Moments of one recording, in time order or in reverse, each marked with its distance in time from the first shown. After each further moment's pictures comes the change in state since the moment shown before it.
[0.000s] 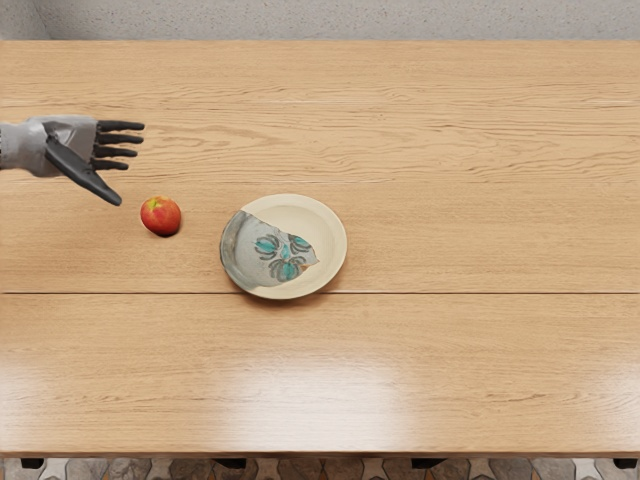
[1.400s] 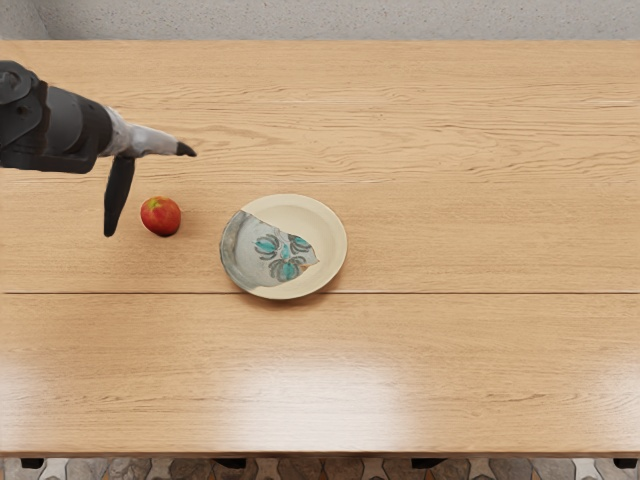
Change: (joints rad) left arm -0.259 -0.091 0.151 -0.547 0.897 0.000 0.308; right arm 0.000 0.000 0.002 -0.002 0.002 0.000 -0.005
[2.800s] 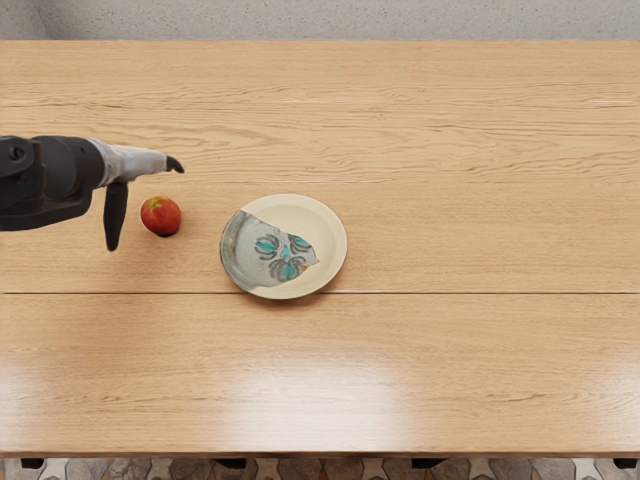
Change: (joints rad) left arm 0.096 0.069 0.055 -0.114 0.091 0.238 0.000; right arm 0.000 0.000 0.000 0.000 0.000 0.000 0.000
